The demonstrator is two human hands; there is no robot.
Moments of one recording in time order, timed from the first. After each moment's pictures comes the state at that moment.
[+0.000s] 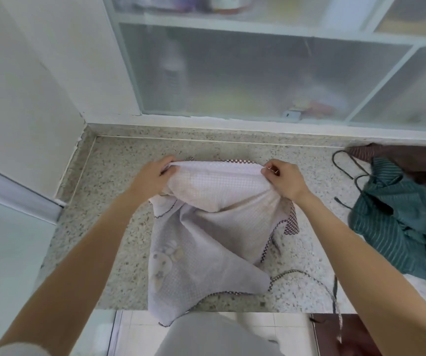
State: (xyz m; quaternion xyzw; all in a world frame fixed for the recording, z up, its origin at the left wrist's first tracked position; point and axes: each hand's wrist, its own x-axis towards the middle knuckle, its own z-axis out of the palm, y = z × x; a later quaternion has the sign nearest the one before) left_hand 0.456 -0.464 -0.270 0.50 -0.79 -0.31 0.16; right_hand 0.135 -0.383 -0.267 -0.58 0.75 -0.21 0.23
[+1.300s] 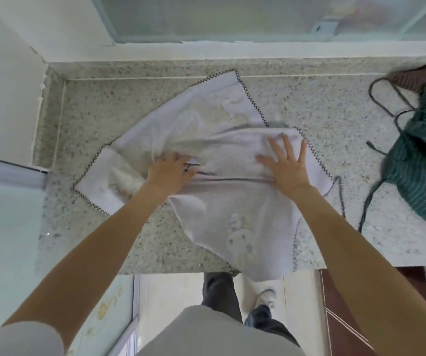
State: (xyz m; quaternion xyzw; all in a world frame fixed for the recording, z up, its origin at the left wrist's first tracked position) left_hand 0.438 -0.446 -0.397 0.50 -0.82 -0.21 -0.19; right_hand 0.148 -0.344 -0.391 -0.69 0.69 0.22 0.04
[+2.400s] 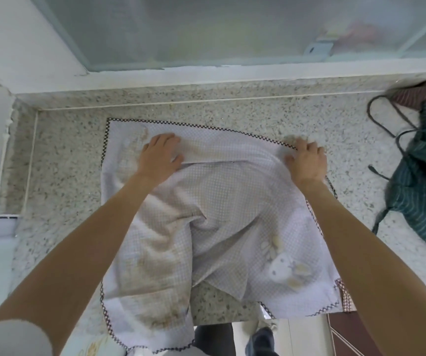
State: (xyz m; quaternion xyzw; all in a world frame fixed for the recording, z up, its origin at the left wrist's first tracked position) left_hand 0.405 -0.550 -0.419 0.50 -0.85 -0.18 0.01; right_hand 0.085 -0.419 -0.412 -0.44 0.89 0.02 0.09
